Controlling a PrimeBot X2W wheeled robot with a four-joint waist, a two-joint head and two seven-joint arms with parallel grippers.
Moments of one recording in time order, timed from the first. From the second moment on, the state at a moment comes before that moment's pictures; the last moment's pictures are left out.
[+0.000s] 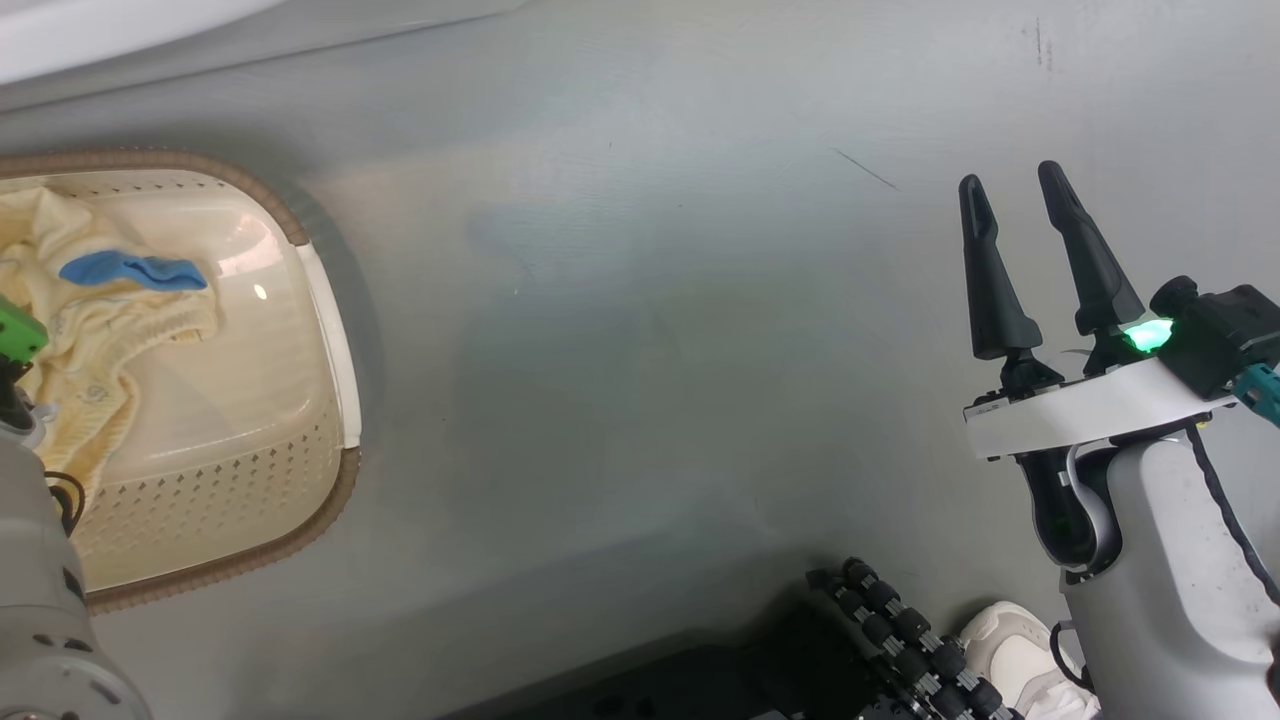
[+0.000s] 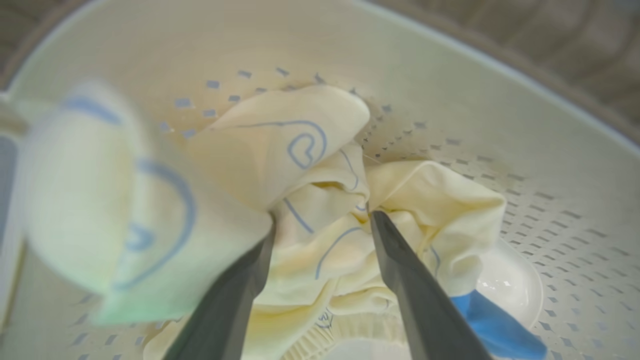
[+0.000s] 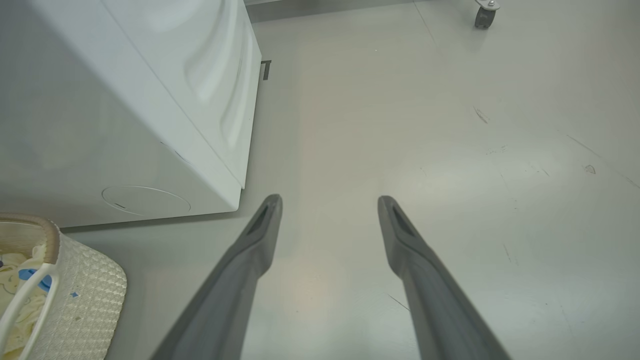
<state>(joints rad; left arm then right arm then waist) -1.00 0.14 0.73 0.93 0.24 0.12 0.26 -0.34 -0.11 0.16 0.11 0.37 0.12 -0.26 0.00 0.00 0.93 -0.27</state>
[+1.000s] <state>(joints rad) -1.07 0.10 0.85 0.94 0.35 0.12 0.24 -0.35 -0.13 0.15 0.10 0.37 0.12 -0.26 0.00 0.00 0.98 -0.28</state>
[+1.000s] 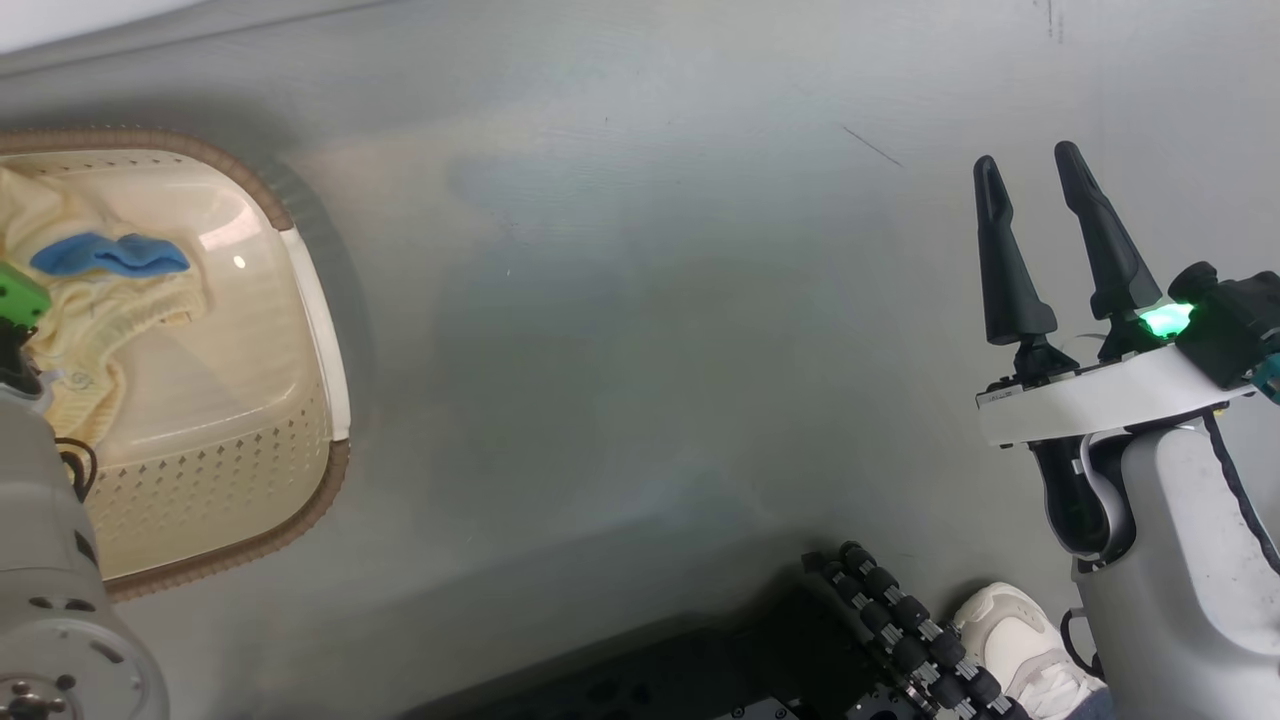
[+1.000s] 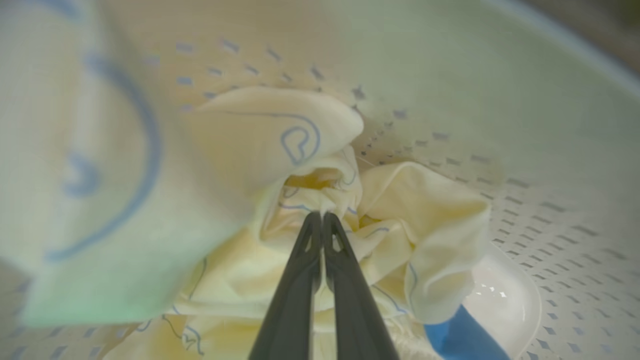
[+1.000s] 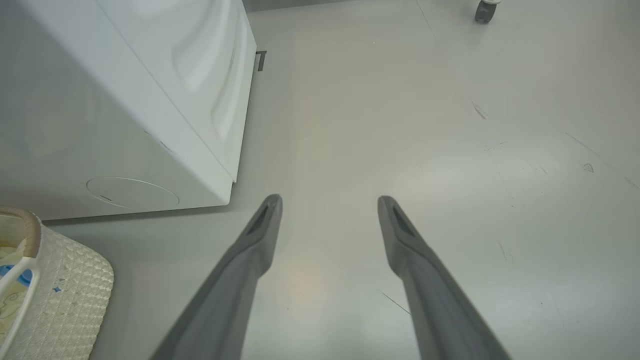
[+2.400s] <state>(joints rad) -0.93 0.03 0.88 1.14 0.28 0.01 -0.11 -0.31 -0.13 0.05 0.15 0.37 0.12 -0.26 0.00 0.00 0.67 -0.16</state>
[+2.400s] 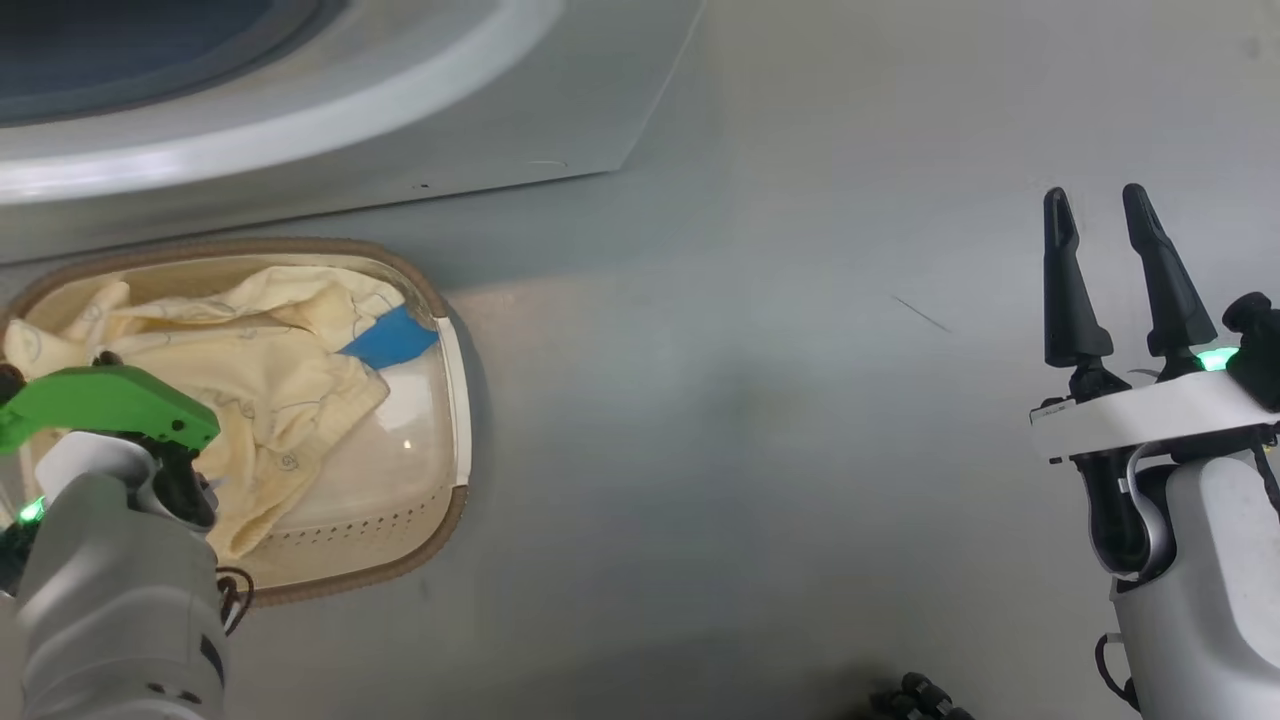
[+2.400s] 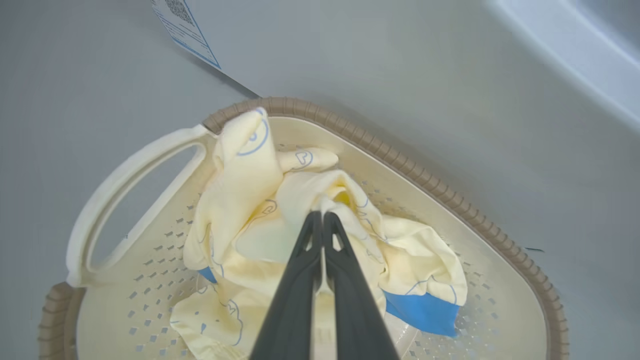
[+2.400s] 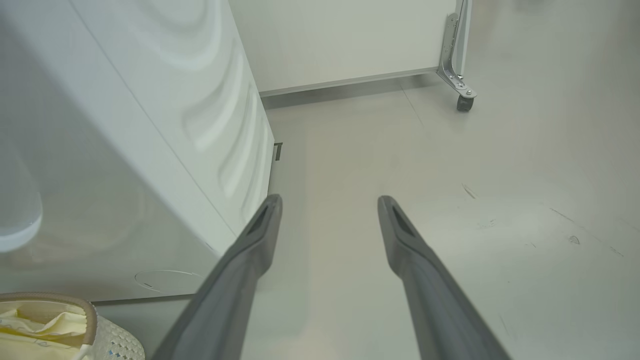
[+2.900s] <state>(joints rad) -0.81 0.02 0.80 1.25 0.25 -0.11 -0.25 -0.22 -0.13 0.03 0.17 0.36 0.12 -0.26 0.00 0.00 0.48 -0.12</state>
